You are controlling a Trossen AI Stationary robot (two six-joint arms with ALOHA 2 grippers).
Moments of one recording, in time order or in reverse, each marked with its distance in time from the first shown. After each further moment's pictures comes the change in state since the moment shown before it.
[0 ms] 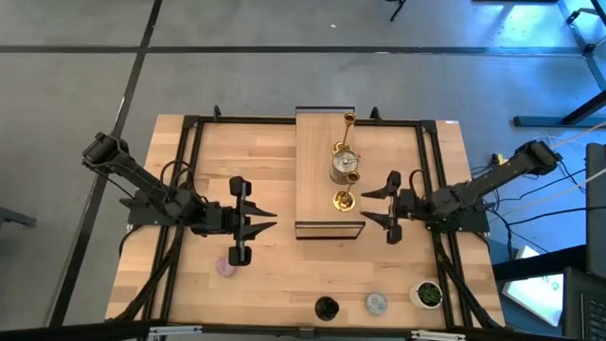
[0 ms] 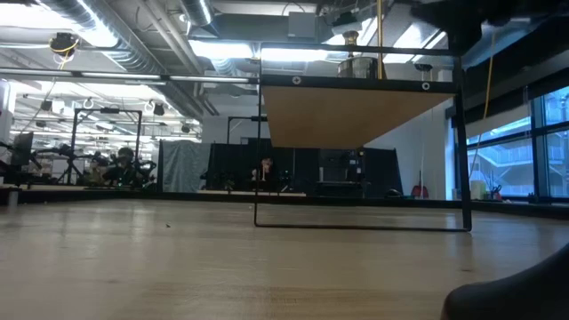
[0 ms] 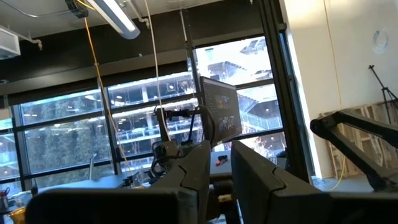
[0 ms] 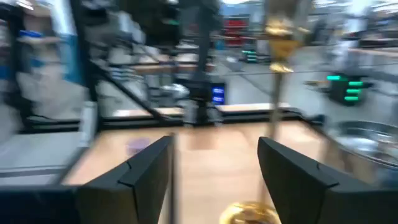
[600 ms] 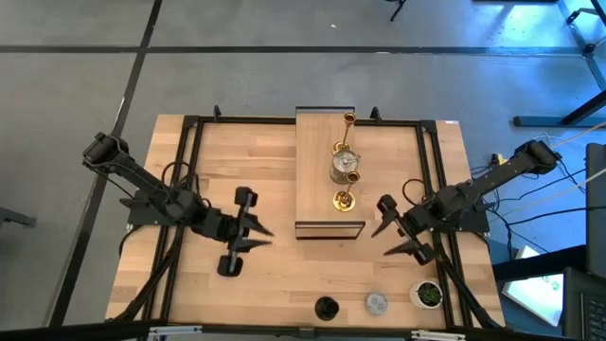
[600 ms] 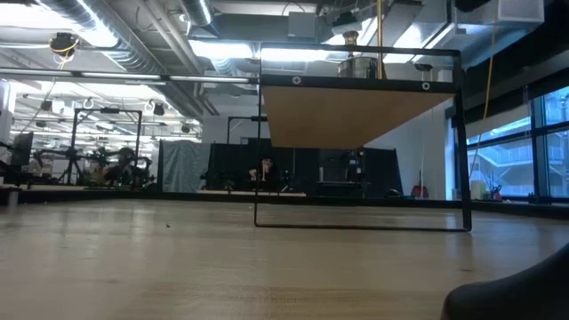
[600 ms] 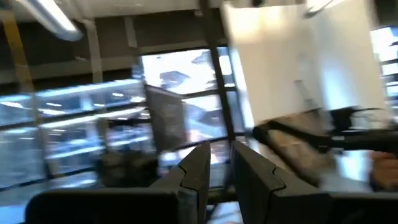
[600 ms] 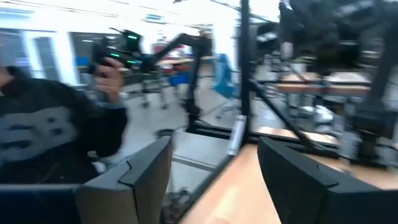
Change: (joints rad) left arm -0.001 0.001 0.000 -0.047 0.238 -0.096; right arm 0.012 -0.004 0.001 0.106 -0.623 0.036
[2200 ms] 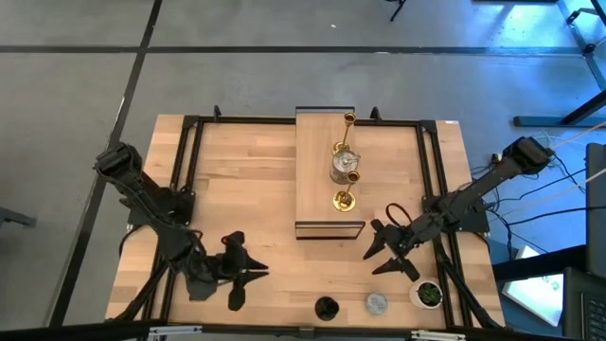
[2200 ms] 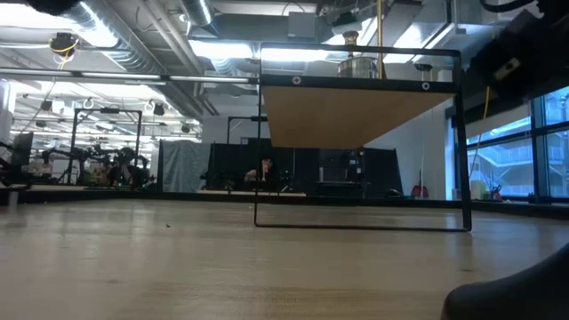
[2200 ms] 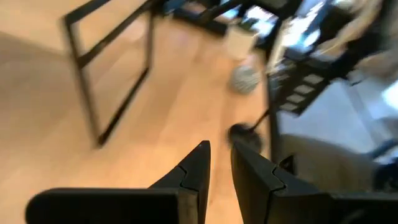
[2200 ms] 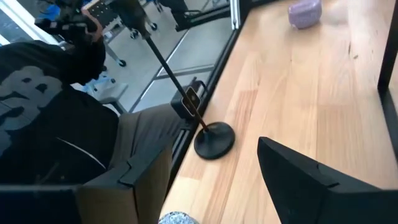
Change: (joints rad) left arm -0.328 0.203 0.153 -0.999 -0.556 -1.131; right arm 0.125 0.238 0.000 -0.196 0.095 0.418
